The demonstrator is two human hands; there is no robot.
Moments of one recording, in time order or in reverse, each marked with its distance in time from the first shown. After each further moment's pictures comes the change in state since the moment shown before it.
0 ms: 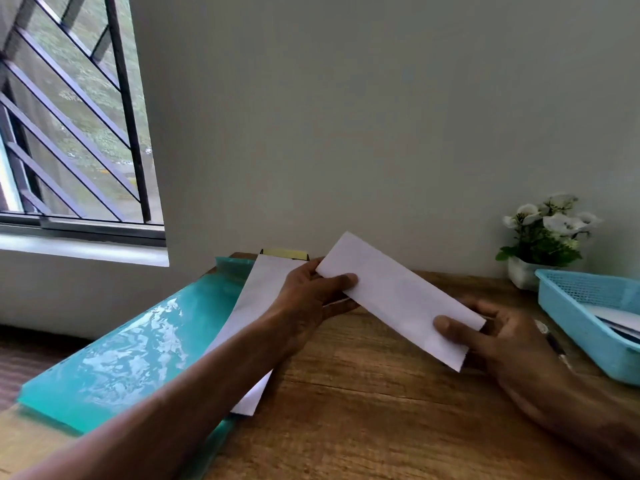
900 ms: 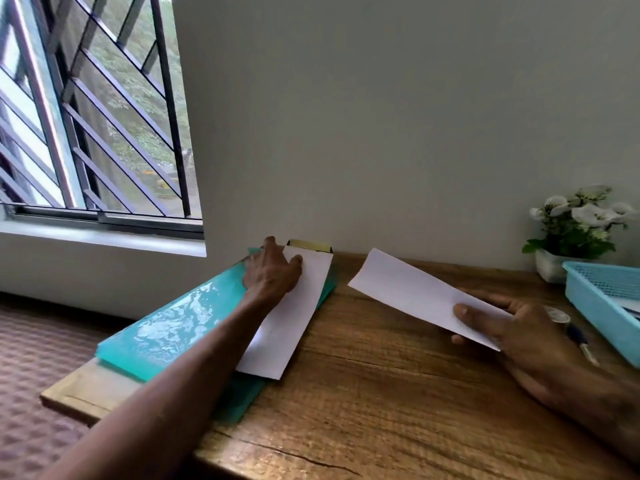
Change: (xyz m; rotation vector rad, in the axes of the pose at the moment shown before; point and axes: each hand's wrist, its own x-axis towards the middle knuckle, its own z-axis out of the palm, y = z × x) left_hand 0.030 0.020 -0.083 1.206 0.619 0.141; right_hand -0.006 -0.007 0.007 0.214 0.002 0.141
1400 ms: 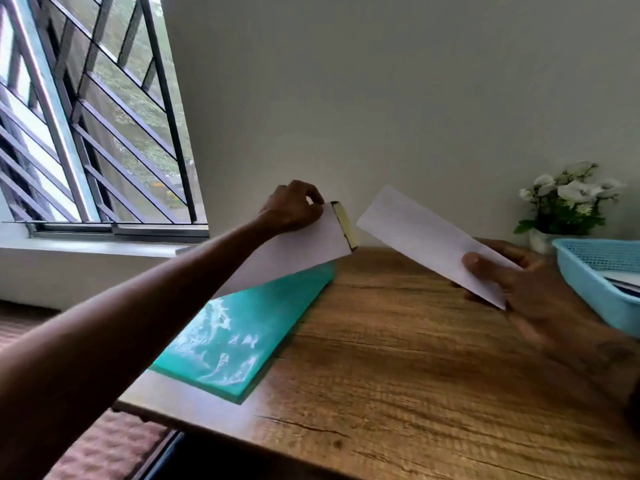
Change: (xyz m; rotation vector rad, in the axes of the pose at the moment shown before) left_hand 0.017 0.093 -0.059 0.224 -0.150 0.467; right_hand -0.003 -0.020 -0.021 -0.020 -0.019 -0.237
